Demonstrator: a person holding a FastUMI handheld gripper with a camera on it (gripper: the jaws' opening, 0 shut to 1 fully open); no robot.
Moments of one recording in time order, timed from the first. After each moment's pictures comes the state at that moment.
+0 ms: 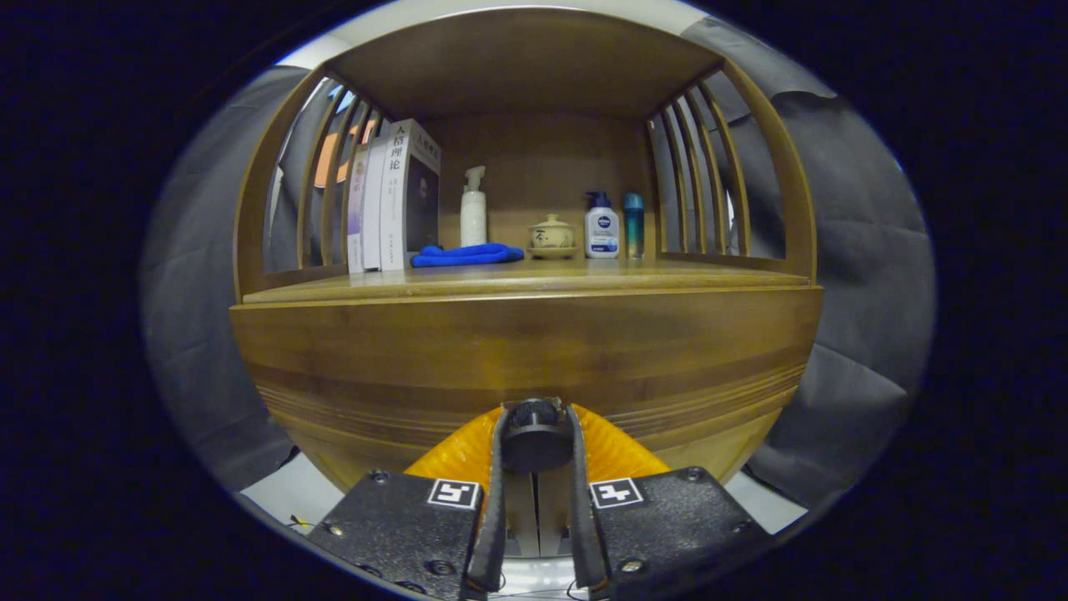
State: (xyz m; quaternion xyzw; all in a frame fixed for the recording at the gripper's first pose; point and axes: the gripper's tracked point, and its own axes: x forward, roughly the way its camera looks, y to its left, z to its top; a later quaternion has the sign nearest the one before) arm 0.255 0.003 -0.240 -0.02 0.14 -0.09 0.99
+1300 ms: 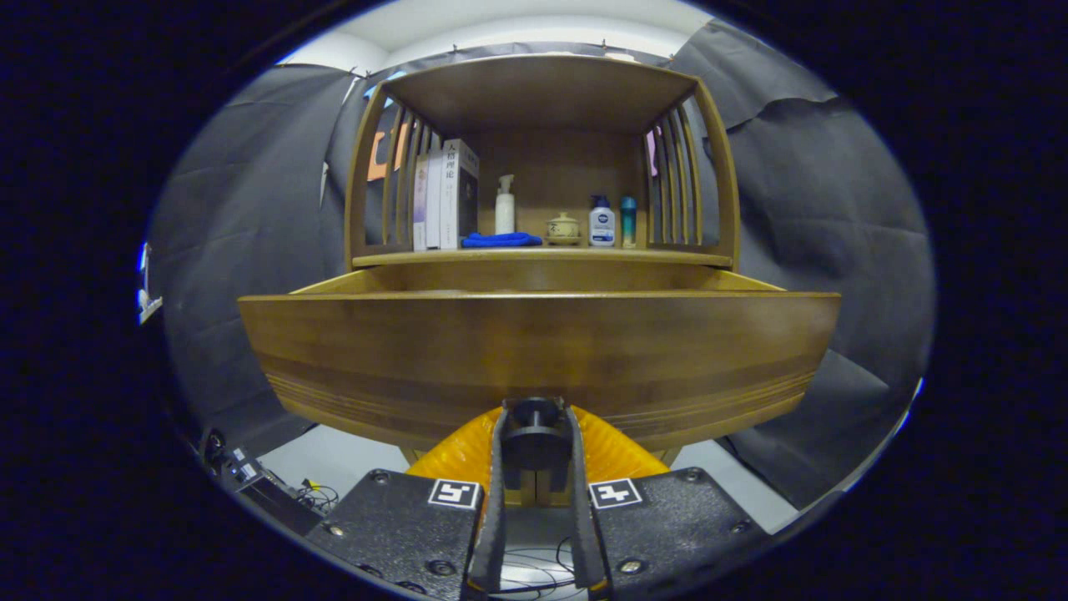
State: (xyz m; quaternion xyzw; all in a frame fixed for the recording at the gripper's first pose) arm 0.082 0.016 -0.248 -0.03 0.17 -0.04 0.98
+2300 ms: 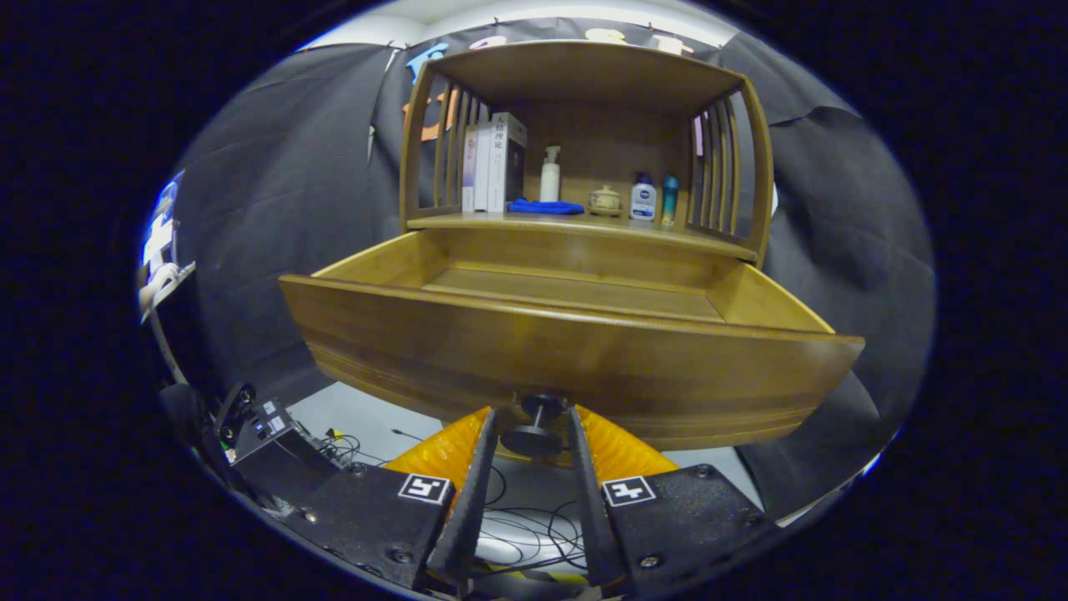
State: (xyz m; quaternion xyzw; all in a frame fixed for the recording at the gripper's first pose) arm 0.027 0.032 -0.216 -0.06 0.26 0.04 0.96
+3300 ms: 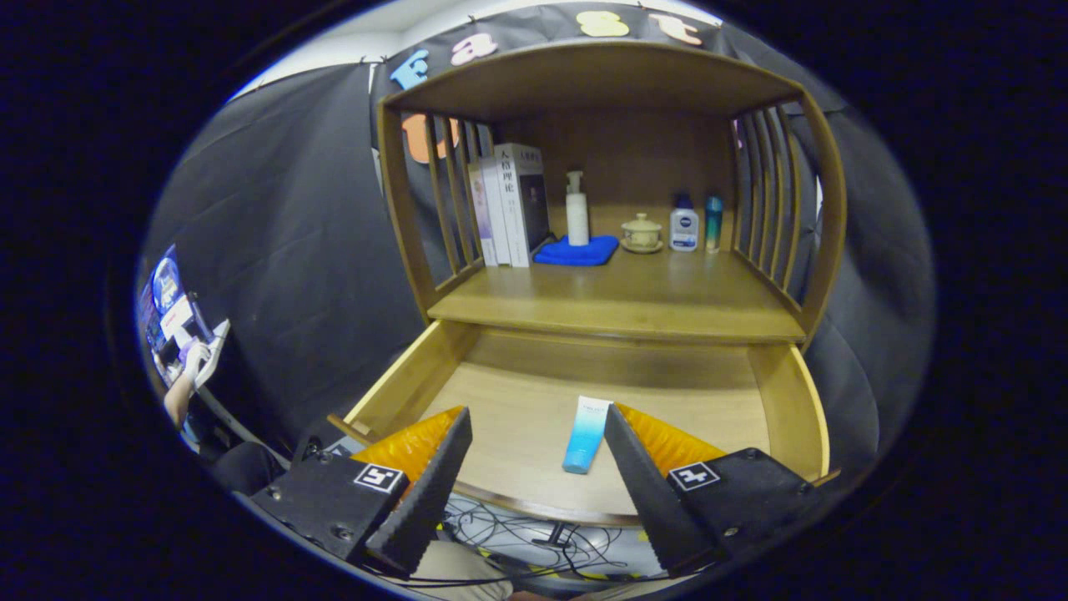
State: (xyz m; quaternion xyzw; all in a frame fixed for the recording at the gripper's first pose) arm 0.135 0.056 -0.109 -0.01 0.33 0.10 0.94
